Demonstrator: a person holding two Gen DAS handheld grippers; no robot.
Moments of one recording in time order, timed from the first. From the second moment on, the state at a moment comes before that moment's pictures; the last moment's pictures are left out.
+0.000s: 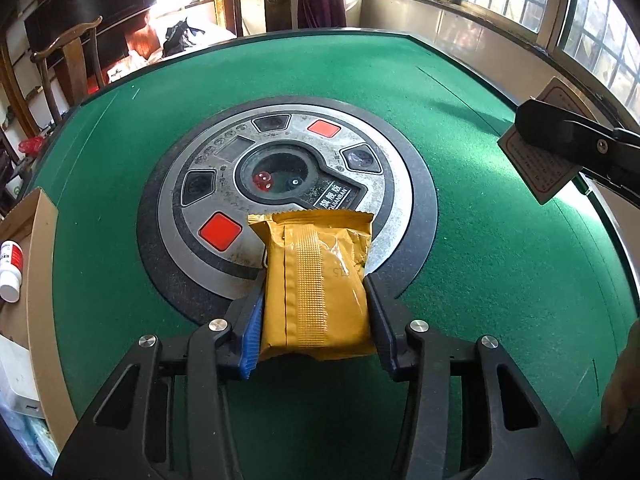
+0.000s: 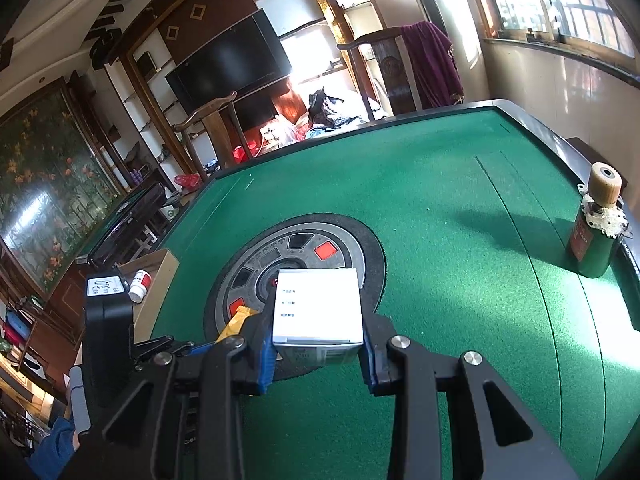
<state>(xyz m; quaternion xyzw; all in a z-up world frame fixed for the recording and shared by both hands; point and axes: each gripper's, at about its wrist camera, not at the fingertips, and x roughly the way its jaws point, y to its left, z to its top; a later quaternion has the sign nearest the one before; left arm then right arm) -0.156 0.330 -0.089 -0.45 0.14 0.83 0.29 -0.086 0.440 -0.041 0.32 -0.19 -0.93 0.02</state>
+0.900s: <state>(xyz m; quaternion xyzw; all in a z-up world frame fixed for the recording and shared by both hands) -0.116 0.229 -0.012 -0.35 0.05 0.89 0.30 -0.092 0.410 -0.051 0.34 -0.16 -0.92 0.03</state>
